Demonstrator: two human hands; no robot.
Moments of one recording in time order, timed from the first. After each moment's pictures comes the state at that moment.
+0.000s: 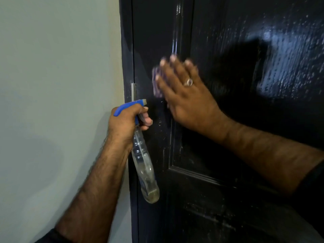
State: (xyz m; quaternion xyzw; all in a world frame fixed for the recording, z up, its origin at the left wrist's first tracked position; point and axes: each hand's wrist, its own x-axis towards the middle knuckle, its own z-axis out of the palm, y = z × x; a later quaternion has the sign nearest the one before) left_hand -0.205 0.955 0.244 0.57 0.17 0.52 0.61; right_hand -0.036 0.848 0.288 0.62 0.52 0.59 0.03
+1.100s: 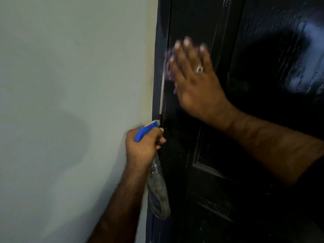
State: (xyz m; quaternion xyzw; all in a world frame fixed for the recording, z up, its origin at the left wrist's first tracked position) left_hand -0.227 0.974 0.163 0.56 0.25 0.55 0.57; right_hand -0.059 0.919 0.294 0.64 0.50 0.59 0.00
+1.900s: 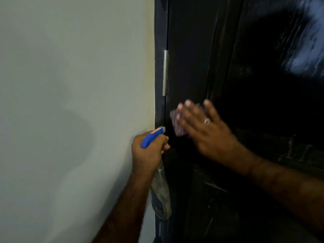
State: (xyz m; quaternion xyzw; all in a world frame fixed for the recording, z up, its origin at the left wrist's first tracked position) left_hand -0.238 0.970 0.095 0.58 0.24 0.51 0.58; right_hand -0.050 0.861 0.120 0.59 0.58 0.55 0.05
